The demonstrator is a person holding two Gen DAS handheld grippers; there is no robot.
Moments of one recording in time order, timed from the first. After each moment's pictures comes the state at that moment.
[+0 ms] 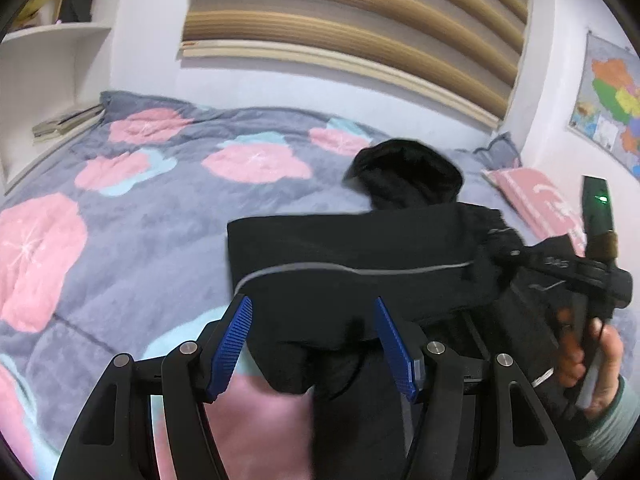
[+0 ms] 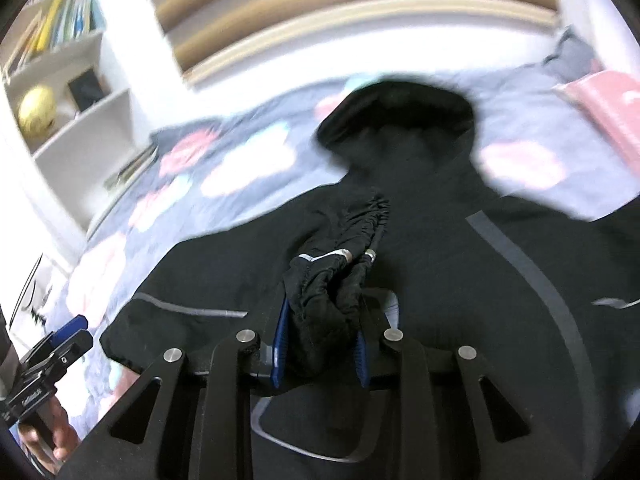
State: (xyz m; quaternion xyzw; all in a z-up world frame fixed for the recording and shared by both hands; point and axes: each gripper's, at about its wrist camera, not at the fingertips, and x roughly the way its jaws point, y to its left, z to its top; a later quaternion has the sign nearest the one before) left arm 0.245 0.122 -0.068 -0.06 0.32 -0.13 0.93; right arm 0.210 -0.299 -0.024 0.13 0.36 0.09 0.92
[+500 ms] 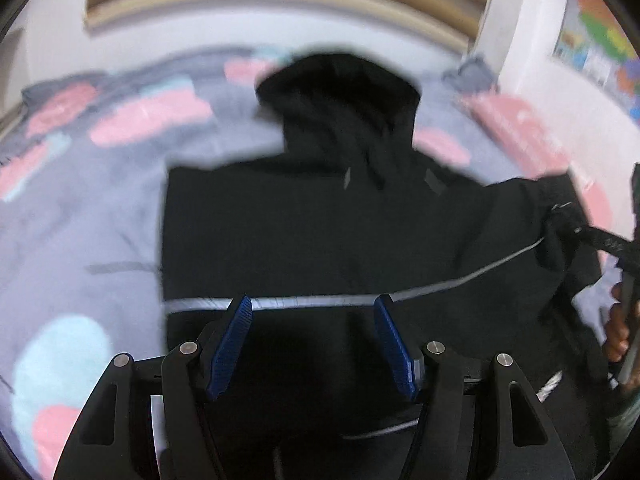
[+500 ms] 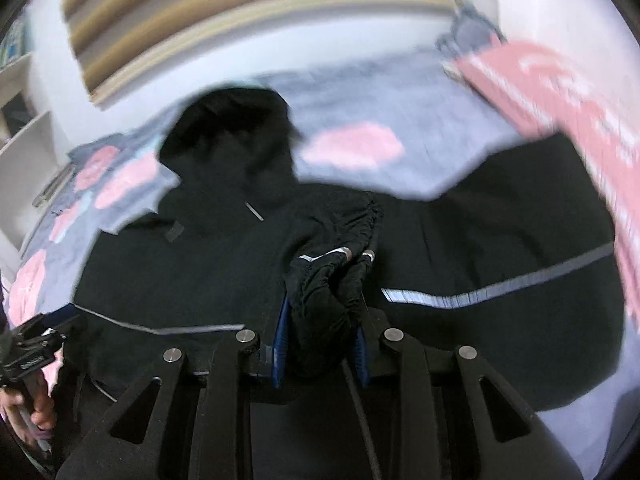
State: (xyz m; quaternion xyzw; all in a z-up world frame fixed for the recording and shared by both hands) left arm 0.320 -0.030 -0.148 0.00 0.44 -0.18 0.88; right arm 0.196 -0.470 -0.098 0.13 0.42 -0.02 0.90
